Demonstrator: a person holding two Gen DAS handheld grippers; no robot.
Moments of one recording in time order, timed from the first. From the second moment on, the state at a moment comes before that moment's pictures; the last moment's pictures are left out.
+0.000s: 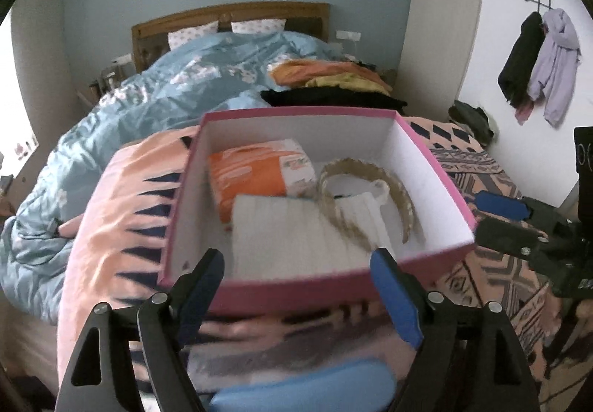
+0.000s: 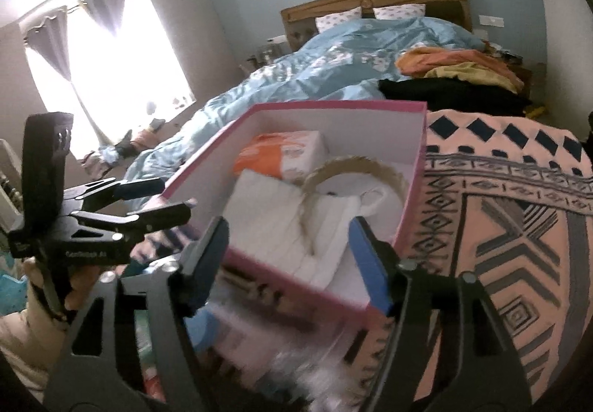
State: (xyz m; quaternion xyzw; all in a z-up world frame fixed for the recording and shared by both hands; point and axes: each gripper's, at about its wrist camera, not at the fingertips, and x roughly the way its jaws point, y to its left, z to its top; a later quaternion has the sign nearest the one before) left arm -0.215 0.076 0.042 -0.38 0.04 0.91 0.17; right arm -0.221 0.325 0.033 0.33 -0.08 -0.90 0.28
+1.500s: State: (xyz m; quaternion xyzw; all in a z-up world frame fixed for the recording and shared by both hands) left arm -0.135 -0.060 -0.039 -0.43 -0.06 0.90 0.11; right arm -0.183 0.244 -0.047 0.47 -0.12 -0.79 0.37
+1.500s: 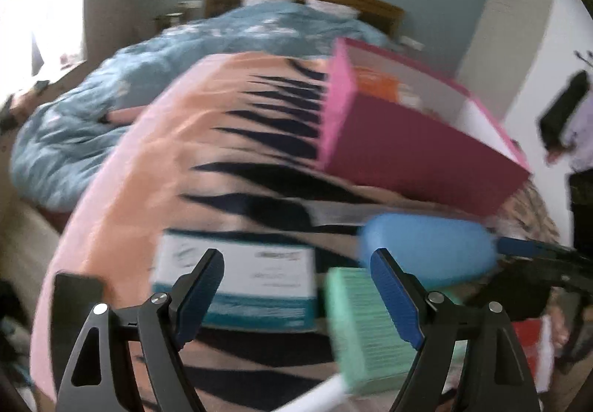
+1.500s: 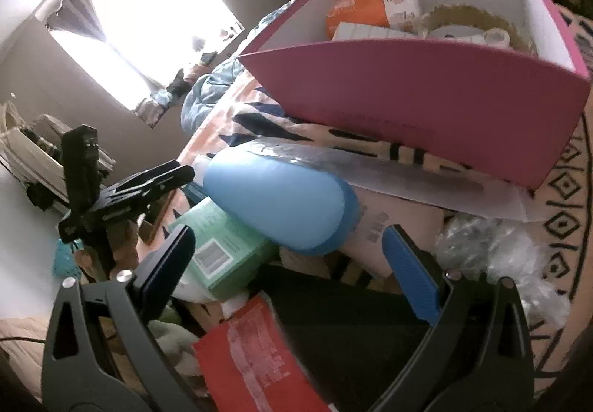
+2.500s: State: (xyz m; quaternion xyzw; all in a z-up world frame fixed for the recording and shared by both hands) left arm -0.164 0.009 -0.040 -0.47 -0.04 0.85 0.22; right arm -0.203 0.248 -0.068 0.49 -0.24 -0.74 0.39
